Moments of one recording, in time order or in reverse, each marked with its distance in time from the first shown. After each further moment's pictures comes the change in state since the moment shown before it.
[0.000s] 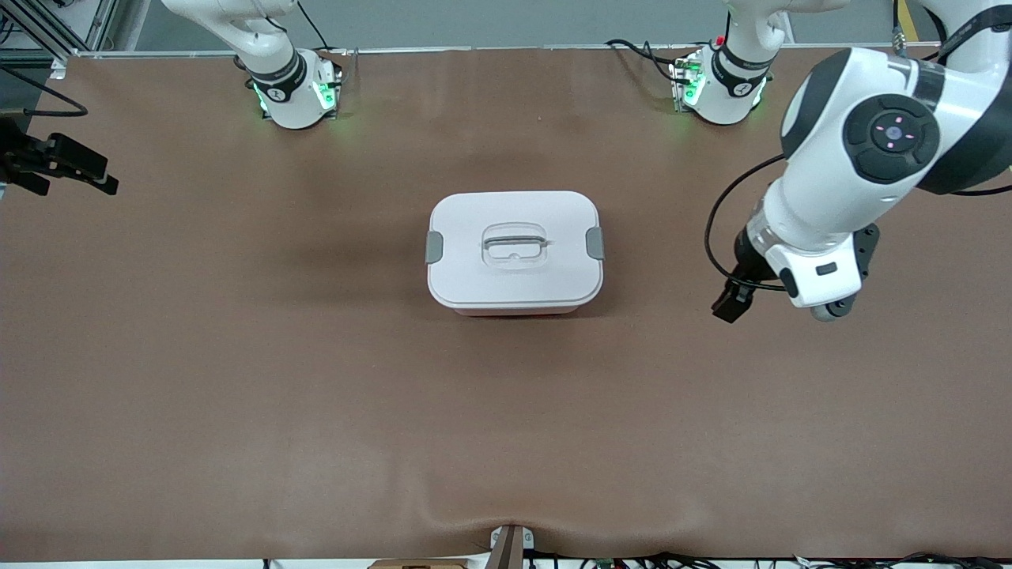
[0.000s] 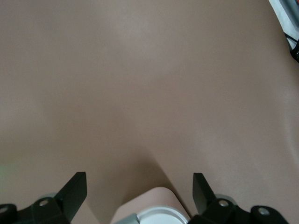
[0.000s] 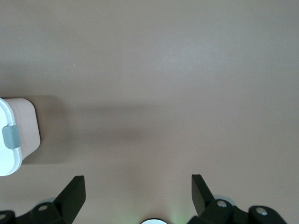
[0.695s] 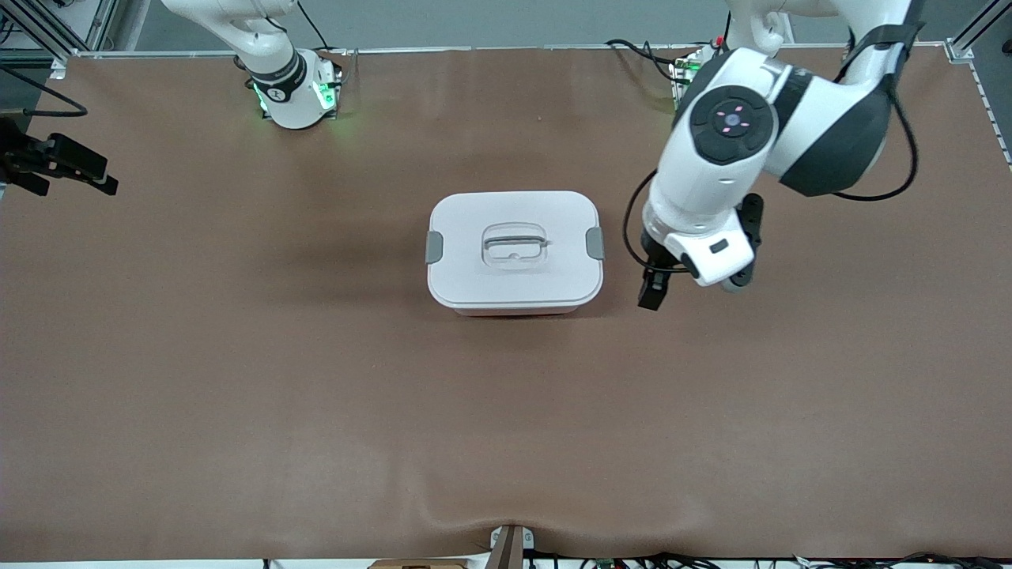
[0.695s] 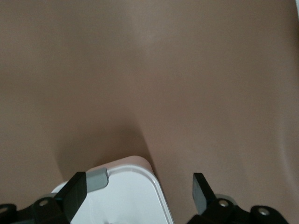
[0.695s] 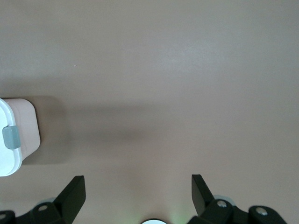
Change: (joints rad) left arm -0.164 0.040 0.002 0.000 0.017 0.053 -0.410; right arm 0.000 0.000 0.000 0.000 0.000 0.002 0.000
